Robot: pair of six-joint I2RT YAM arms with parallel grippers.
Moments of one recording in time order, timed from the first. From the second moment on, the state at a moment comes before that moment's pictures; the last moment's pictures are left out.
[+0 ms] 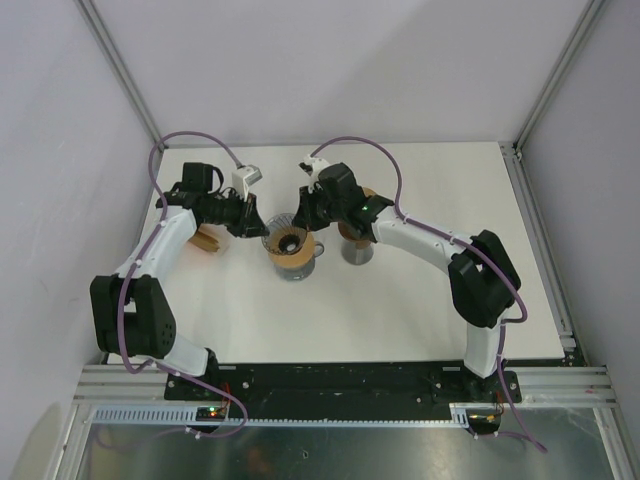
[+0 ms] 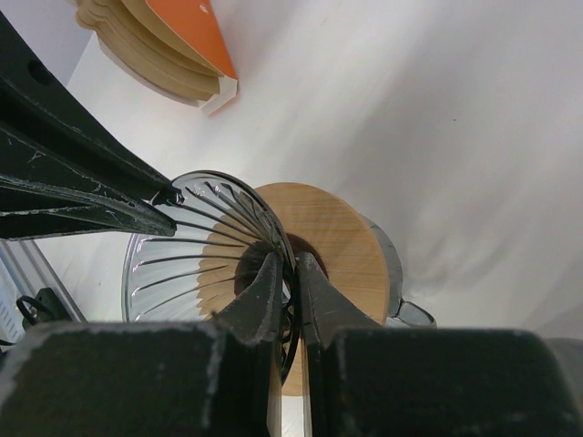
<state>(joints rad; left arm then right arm) -0.06 1.50 1.19 -0.70 0.80 0.35 0.77 1.89 1.52 -0.16 -0.20 0.39</state>
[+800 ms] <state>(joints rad) -0.07 1.49 1.20 -0.69 0.73 0.35 0.79 1.91 1.49 -0.09 -0.15 0.39</state>
